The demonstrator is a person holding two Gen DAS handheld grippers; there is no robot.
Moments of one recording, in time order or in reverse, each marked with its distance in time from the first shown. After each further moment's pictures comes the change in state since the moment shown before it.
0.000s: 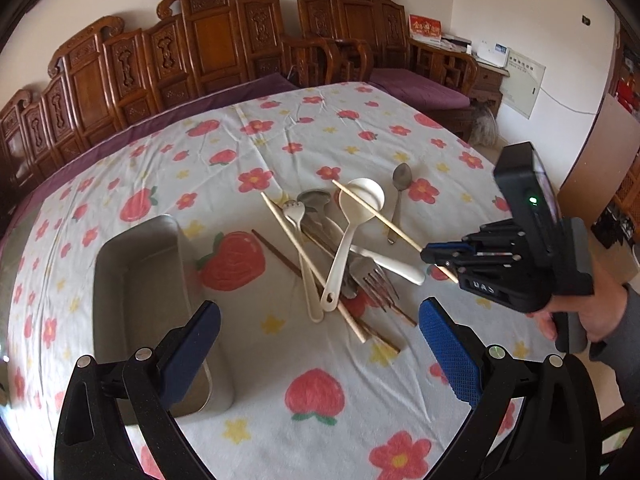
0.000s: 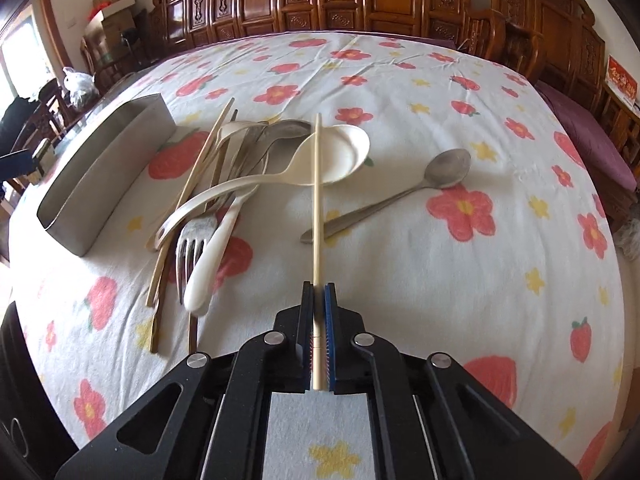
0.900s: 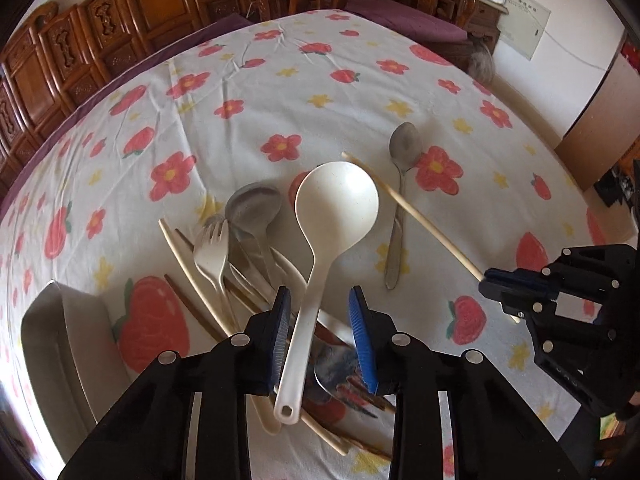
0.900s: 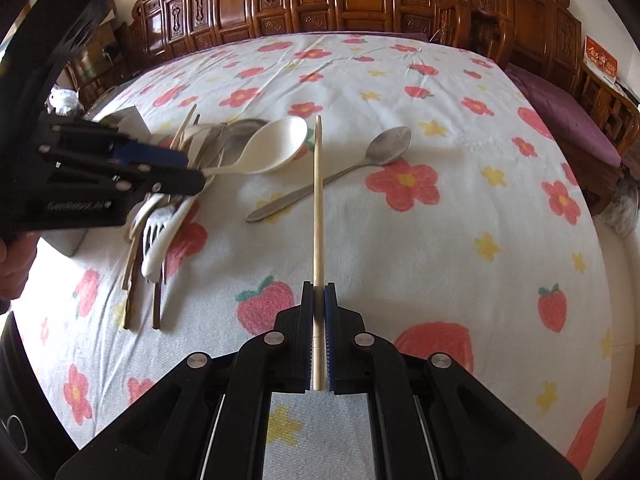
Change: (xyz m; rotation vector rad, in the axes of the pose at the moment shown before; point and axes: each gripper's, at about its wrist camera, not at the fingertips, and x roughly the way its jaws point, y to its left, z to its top) left arm 0.132 -0.031 0.065 0.094 0.260 -0.030; right arm -0.007 -0.031 -0.015 0.045 -0.012 -0.028
